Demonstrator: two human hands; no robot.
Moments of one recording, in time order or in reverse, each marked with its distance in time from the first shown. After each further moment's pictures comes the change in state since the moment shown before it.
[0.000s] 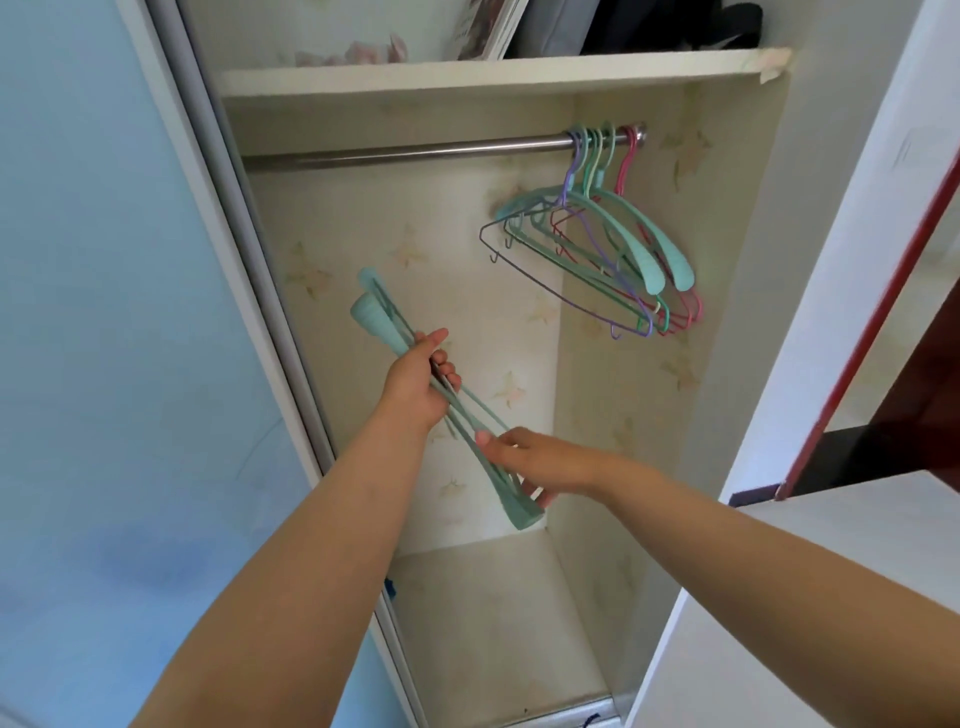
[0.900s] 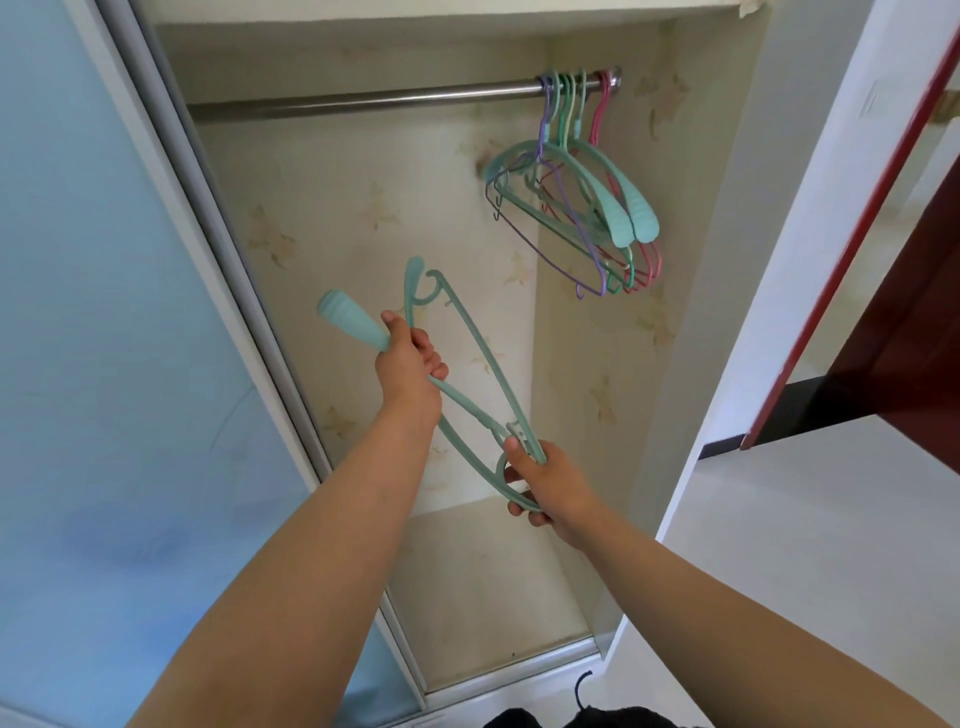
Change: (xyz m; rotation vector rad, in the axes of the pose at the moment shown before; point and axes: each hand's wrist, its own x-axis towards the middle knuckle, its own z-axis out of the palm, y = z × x) left_hand -0.012 -0.037 -0.011 0.003 0.123 0.190; right_hand -0.015 0.064 0.067 0.671 0.392 0.038
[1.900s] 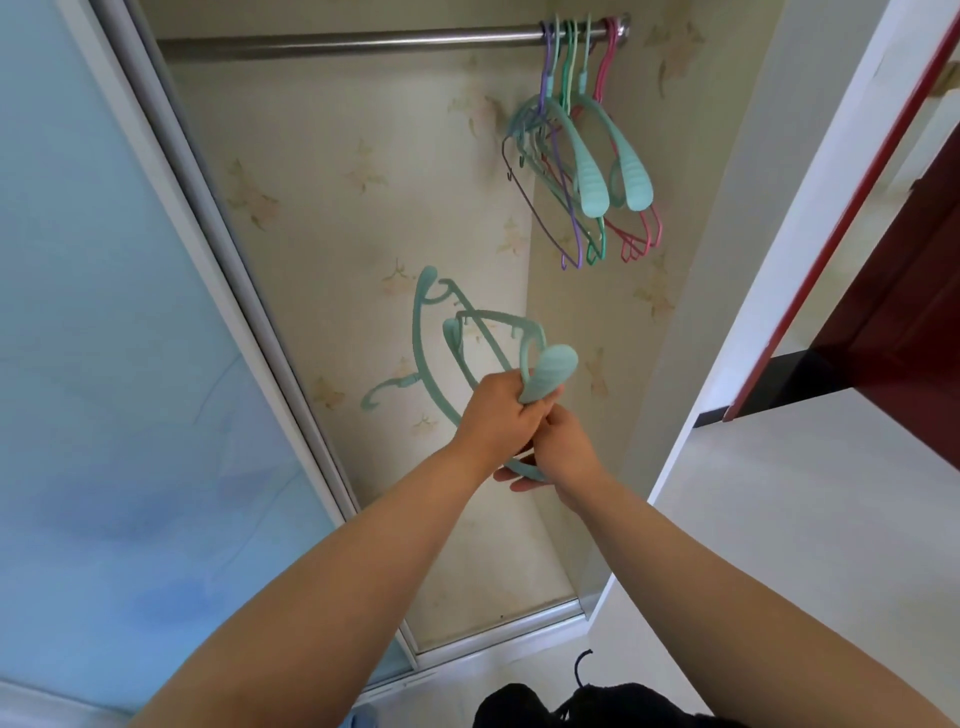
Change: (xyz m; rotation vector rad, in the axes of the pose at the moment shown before) left_hand -0.063 -0.074 -0.017 1.043 -0.664 0.604; right_hand -0.001 -0.012 0.002 -0.035 0.105 0.043
